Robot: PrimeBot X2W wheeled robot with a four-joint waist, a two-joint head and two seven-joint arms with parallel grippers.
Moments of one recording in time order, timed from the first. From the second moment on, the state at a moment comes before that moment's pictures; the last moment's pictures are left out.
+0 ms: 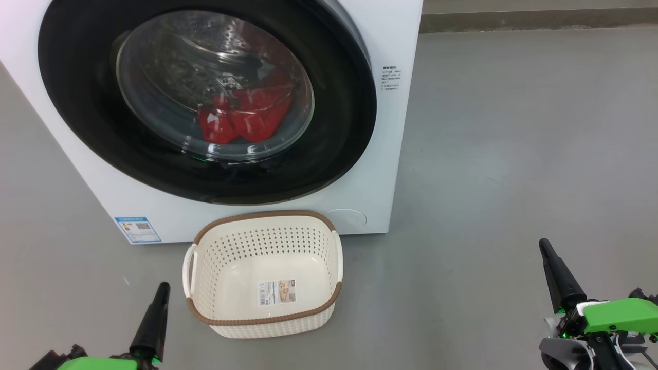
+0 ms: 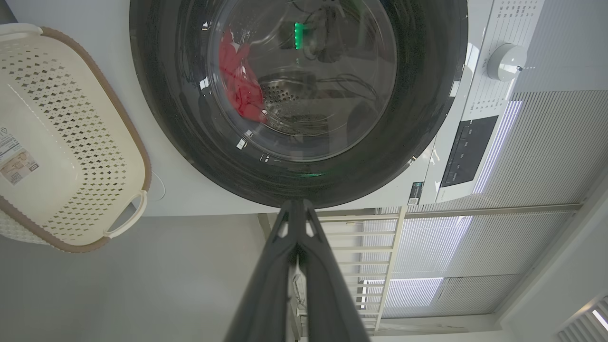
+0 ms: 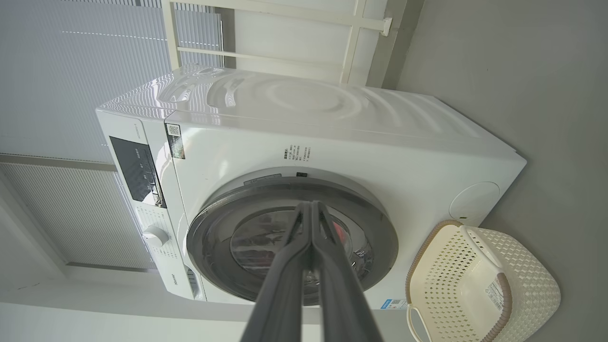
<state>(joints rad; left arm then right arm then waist) -0.07 0.04 0.08 0.27 -1.60 -0.12 0.11 -0.07 -0.03 -0.13 0.27 1.61 0.13 0.11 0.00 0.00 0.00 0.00</state>
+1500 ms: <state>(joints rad) -0.05 0.03 -0.03 0.35 -1.53 -0.12 0.04 -0.01 -0.02 -0.05 0.35 1.53 0.13 0.04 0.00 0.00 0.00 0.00</state>
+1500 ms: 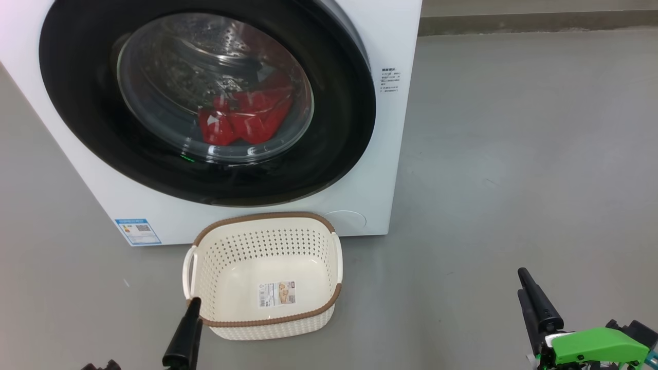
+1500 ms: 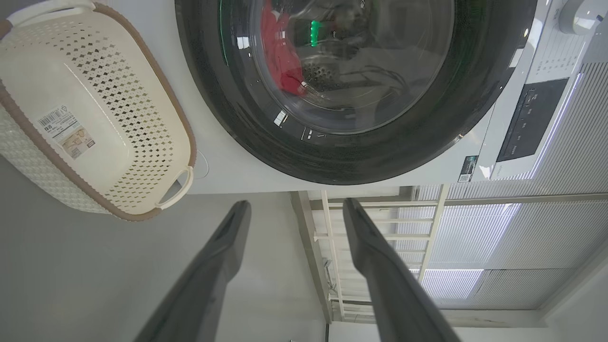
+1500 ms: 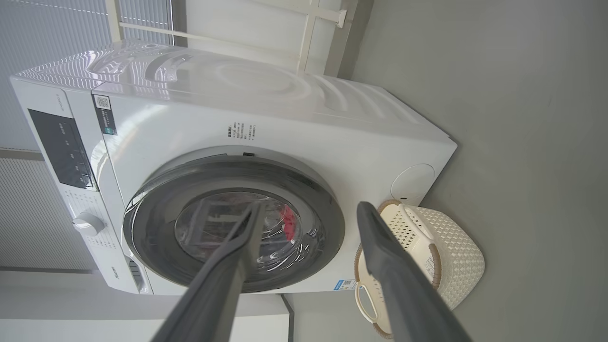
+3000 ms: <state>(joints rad) -0.14 0.02 -0.11 0.27 -0.82 -0.06 -0.09 -0.08 -0.02 -0.05 0.33 0.92 0.13 -0.09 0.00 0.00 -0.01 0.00</state>
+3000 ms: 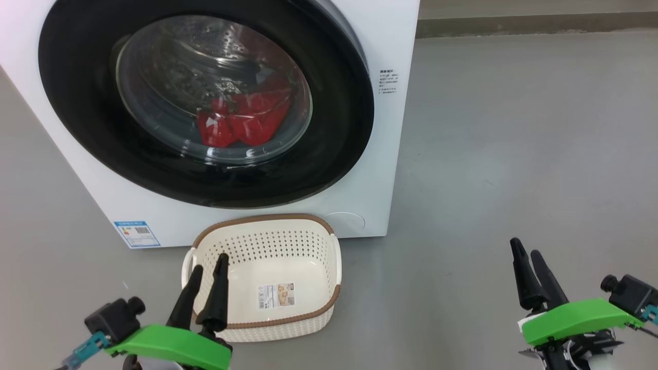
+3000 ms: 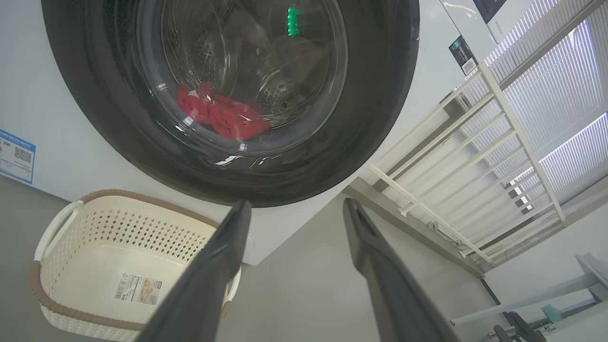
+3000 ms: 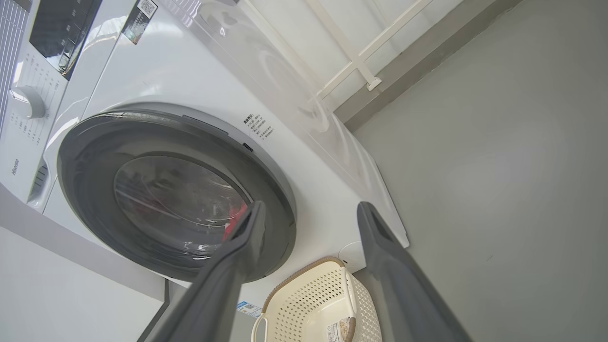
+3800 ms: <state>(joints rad) -0.21 0.03 -0.17 0.31 -0.50 -0.01 -0.16 -0.12 -0.03 -0.05 0.32 0.58 0.13 -0.16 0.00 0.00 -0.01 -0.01</state>
